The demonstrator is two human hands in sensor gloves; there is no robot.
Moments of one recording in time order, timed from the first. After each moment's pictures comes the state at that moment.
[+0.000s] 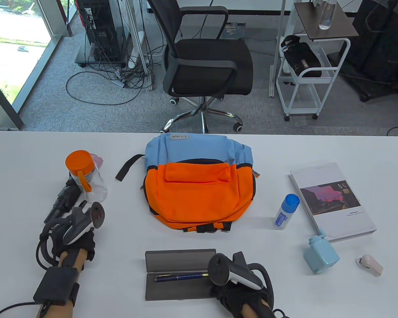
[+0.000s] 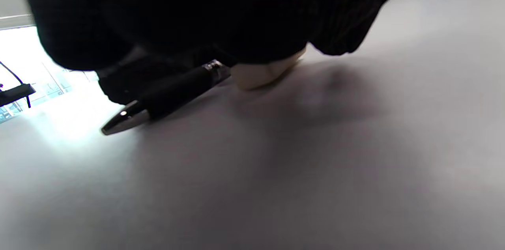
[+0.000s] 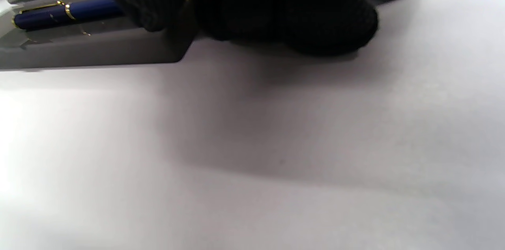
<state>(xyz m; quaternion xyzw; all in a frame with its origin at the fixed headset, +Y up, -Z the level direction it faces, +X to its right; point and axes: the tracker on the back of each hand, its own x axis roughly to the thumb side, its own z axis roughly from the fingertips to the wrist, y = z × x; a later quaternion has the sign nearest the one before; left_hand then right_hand) -0.333 -0.737 -0.339 -0.11 0.12 -0.14 0.98 0.063 -0.750 -0.215 0.14 0.28 0.95 0.07</state>
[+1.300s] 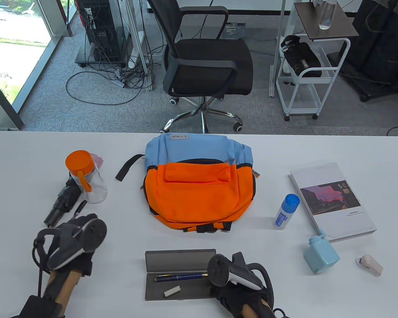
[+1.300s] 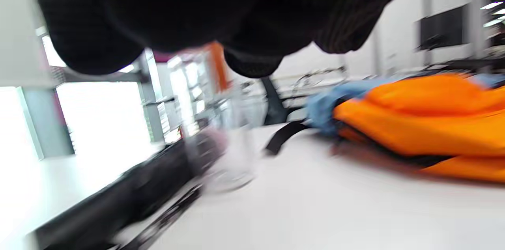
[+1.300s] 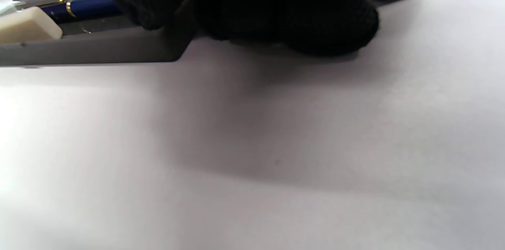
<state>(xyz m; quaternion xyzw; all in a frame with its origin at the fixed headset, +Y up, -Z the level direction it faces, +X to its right) -0.325 -0.656 -0.288 0.01 0.03 -0.07 1.00 0.062 -0.750 -0.214 0.15 0.28 0.95 0.06</state>
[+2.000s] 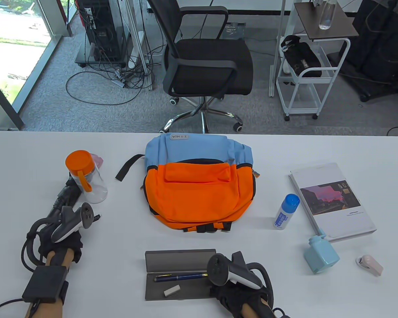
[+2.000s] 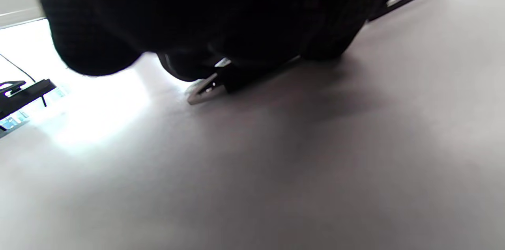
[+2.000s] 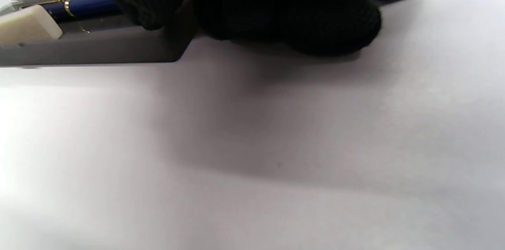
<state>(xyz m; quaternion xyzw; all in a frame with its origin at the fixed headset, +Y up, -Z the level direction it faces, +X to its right) -0.366 -0.741 -0.339 -0.16 0.10 -0.18 0.97 0.061 -0.750 -0.214 0.14 0.28 0.95 0.06</state>
